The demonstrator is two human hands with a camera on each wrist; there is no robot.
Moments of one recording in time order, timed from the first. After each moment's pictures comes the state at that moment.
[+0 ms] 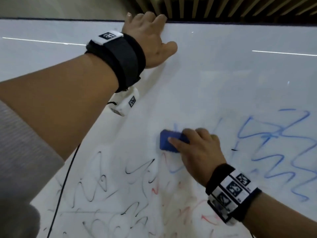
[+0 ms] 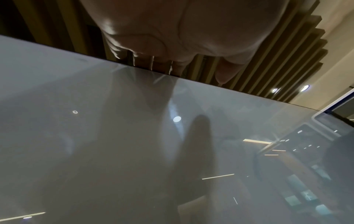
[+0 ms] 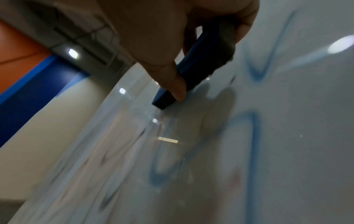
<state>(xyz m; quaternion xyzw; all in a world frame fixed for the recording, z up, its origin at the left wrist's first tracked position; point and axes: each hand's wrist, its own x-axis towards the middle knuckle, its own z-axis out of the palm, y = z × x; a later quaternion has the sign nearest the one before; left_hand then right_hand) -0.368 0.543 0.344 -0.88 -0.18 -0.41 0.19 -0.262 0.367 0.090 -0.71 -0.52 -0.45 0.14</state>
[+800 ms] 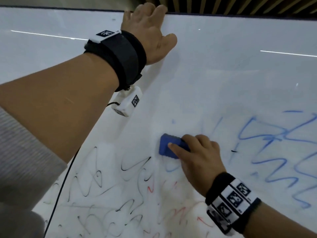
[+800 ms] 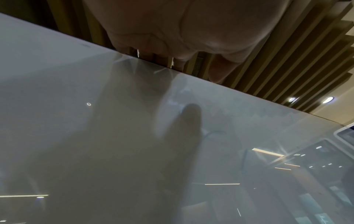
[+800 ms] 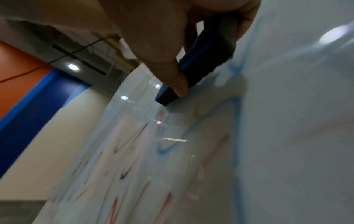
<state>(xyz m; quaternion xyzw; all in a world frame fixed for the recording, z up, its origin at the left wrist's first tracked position) -0.360 0.538 0.332 -0.86 -0.18 -0.46 0.14 -0.249 0.362 0.064 -0.70 -0.52 -0.46 0.16</state>
